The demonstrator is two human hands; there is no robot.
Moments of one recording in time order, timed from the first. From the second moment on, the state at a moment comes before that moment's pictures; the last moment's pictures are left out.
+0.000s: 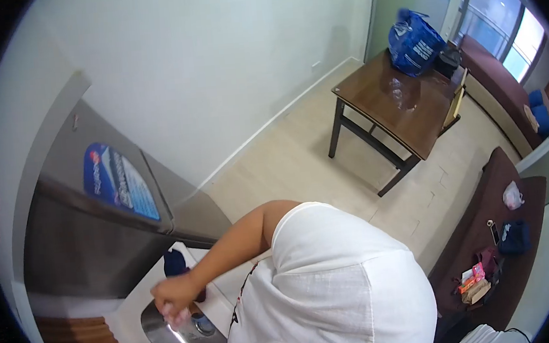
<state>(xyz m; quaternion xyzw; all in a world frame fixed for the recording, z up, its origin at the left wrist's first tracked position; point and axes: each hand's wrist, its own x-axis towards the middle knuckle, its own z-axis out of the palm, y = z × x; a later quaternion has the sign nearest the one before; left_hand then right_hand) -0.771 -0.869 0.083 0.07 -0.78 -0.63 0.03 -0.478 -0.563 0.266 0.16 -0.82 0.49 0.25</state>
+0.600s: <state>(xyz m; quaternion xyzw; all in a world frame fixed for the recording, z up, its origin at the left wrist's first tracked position) -0.359 -0.376 0.220 -0.37 -0.53 -0.56 -0.52 -0.119 -0.210 0.257 -0.35 -0.56 0.47 0.58</state>
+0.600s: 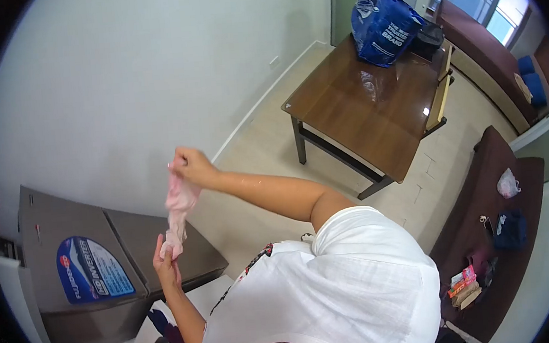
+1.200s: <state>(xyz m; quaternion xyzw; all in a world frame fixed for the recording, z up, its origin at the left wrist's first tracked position) -0.329 -0.153 0.268 -0.64 -0.45 -0.38 -0.49 -0.143 -0.120 0.239 -0.22 -0.66 0.58 0.43</state>
